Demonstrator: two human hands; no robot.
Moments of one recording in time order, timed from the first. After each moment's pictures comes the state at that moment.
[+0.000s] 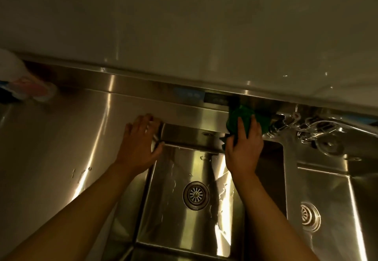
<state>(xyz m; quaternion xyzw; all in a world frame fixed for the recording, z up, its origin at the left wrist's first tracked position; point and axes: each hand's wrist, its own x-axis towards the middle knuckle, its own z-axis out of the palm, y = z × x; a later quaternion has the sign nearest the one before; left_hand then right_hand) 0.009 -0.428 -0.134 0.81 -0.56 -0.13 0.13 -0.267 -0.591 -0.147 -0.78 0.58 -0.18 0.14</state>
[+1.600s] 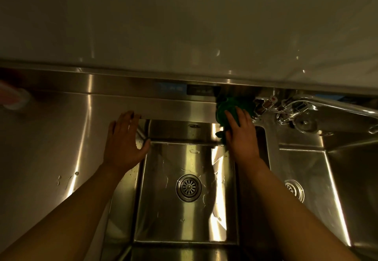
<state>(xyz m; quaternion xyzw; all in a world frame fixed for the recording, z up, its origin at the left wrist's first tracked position) 0.022 -0.426 -0.160 0.81 -0.56 -0.08 0.15 -0.309 -0.607 -0.133 -0.85 0.51 -0.09 0.11</state>
